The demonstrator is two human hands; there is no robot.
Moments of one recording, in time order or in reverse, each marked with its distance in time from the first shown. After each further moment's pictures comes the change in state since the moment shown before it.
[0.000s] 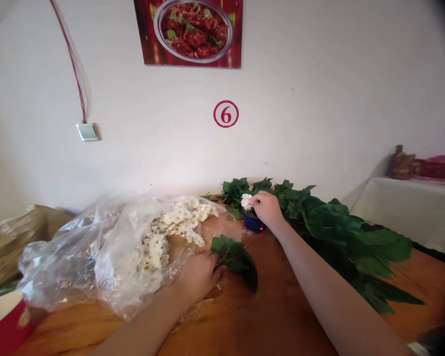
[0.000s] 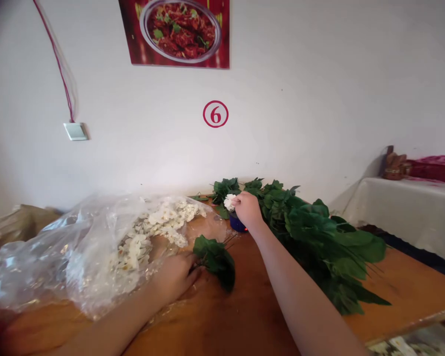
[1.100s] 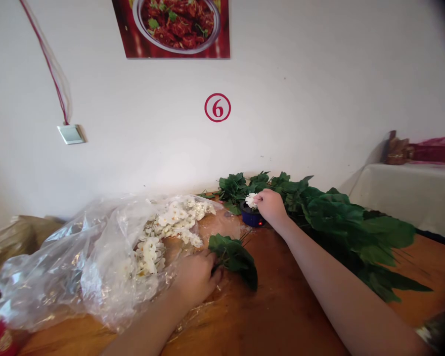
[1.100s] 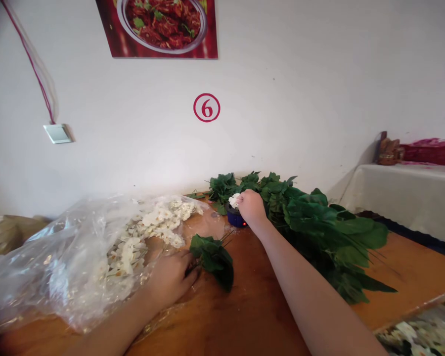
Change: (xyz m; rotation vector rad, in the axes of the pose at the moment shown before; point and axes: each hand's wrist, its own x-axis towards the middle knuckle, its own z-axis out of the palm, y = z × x) left_hand 0.000 0.001 -0.002 0.033 0.000 -0.043; right_hand -0.007 0.024 -0.002 -0.170 -0.005 0.099
